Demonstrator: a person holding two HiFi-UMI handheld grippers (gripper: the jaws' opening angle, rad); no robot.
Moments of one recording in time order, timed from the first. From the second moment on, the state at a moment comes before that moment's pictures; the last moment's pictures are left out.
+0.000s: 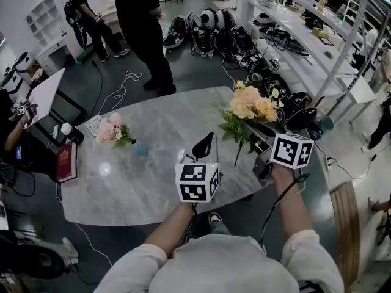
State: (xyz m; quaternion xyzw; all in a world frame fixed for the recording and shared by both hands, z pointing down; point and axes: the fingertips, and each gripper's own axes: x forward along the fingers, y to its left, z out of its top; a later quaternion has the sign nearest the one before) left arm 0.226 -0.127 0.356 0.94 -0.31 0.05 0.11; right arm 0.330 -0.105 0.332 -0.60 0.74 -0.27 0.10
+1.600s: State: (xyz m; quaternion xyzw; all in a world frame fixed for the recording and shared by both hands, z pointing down) left arm 0.252 -0.088 0.545 0.89 -0.36 0.18 0.21; right arm 0.339 -0.129 0.554 -0.56 0.69 -0.45 0.02
